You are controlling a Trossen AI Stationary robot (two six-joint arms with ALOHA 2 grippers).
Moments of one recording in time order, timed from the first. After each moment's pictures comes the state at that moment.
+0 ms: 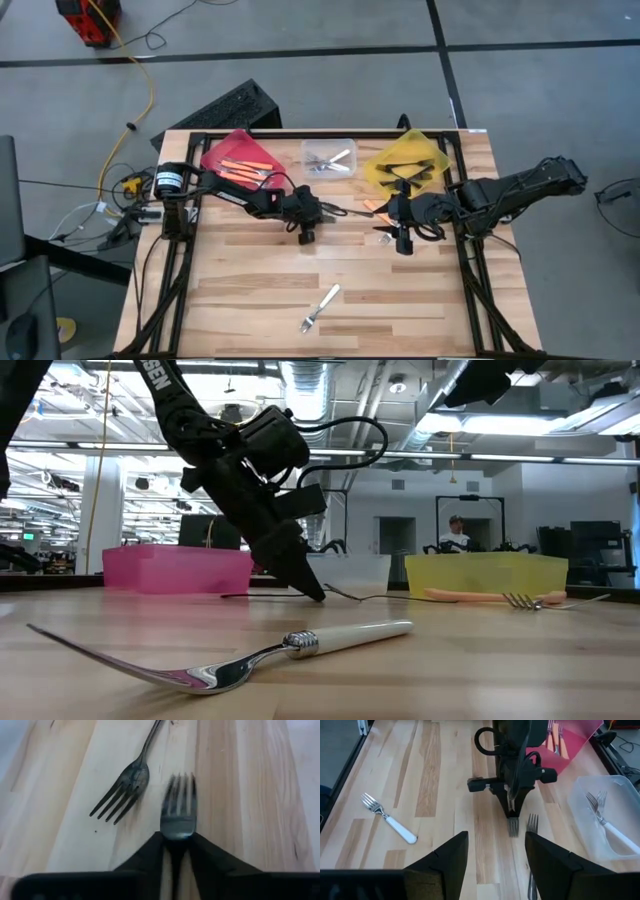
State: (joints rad) left arm 0.12 1.92 0.89 0.13 -0.08 0.02; right arm 0.27 1.07 0.97 -0.55 0.29 0.18
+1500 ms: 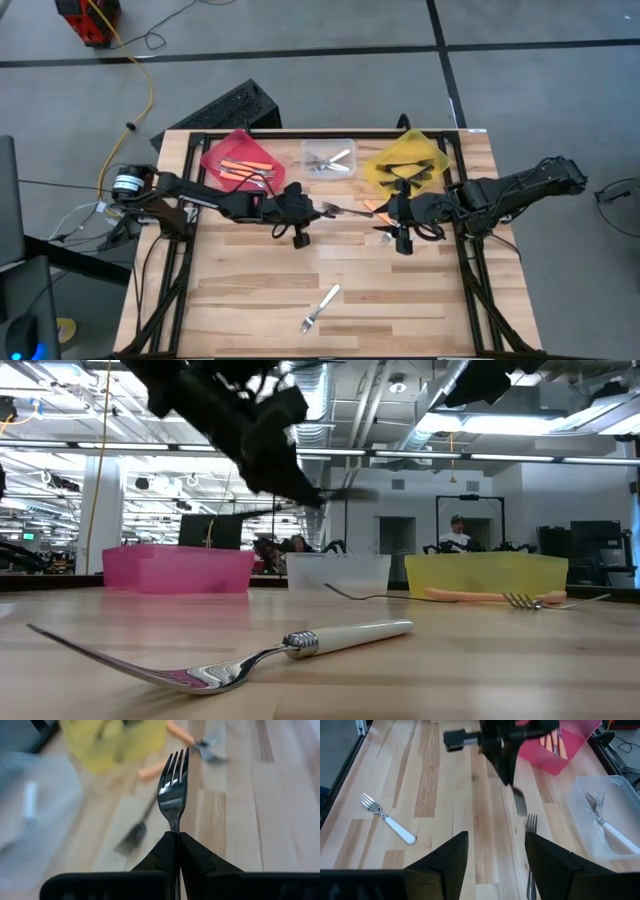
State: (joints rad) left arm -0.03 1.57 0.89 0.03 -0.22 -0.09; right arm 0.27 1.07 0.97 -0.55 0.30 0.18
